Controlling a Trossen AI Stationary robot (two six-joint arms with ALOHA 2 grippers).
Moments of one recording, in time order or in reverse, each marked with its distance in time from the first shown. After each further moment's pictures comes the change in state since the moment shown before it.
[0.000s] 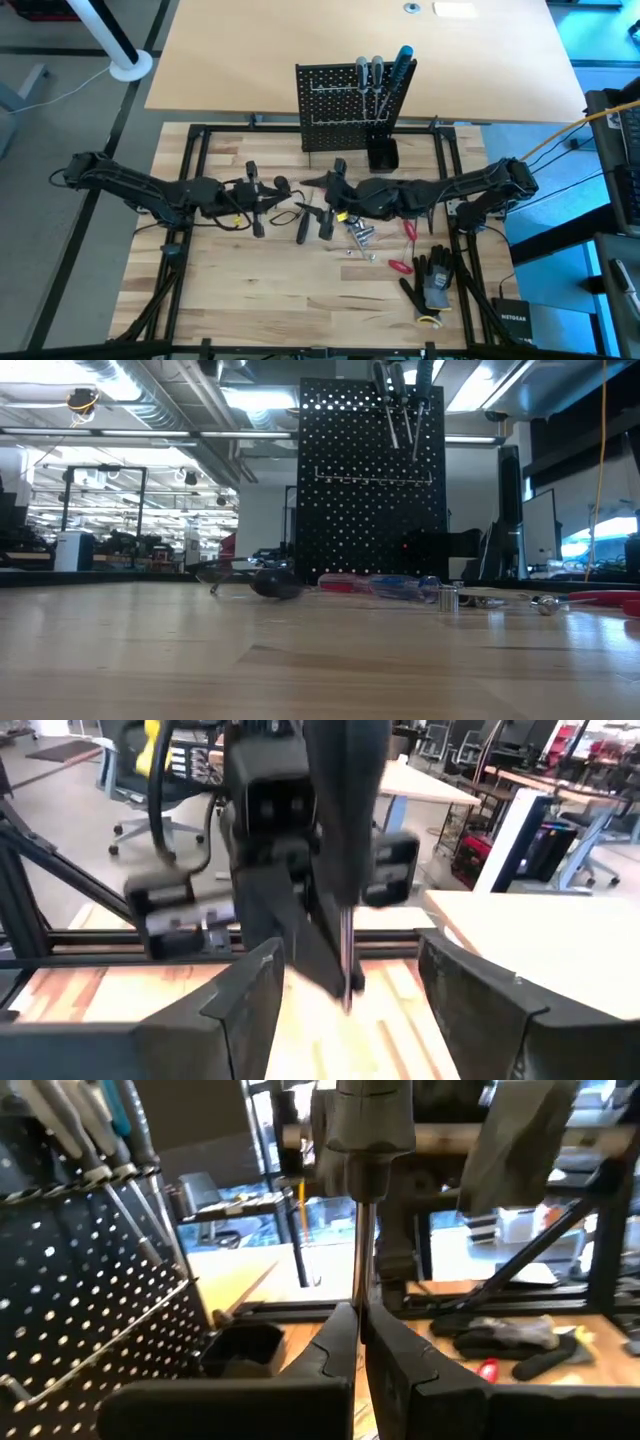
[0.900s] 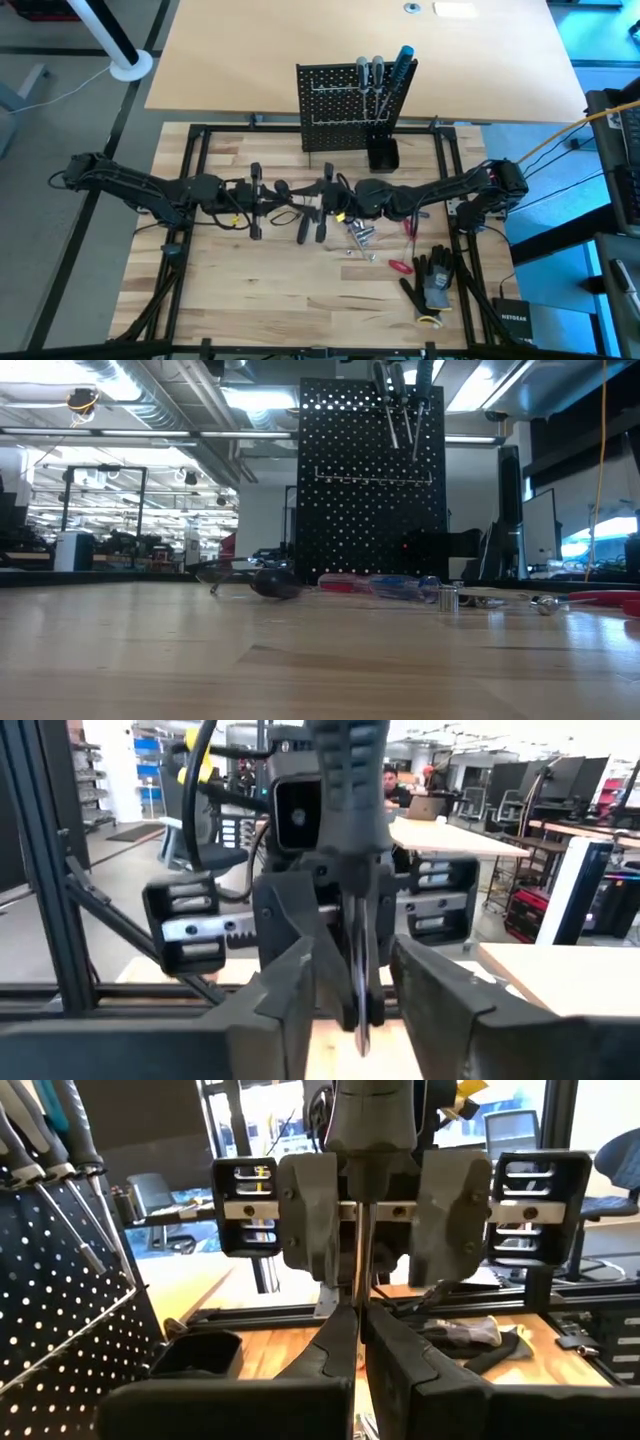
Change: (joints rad) left arm 0.036 -0.005 0.000 -0.014 0.144 -0.037; right arm -0.048 0.075 -0.159 0.456 -0.184 -0.014
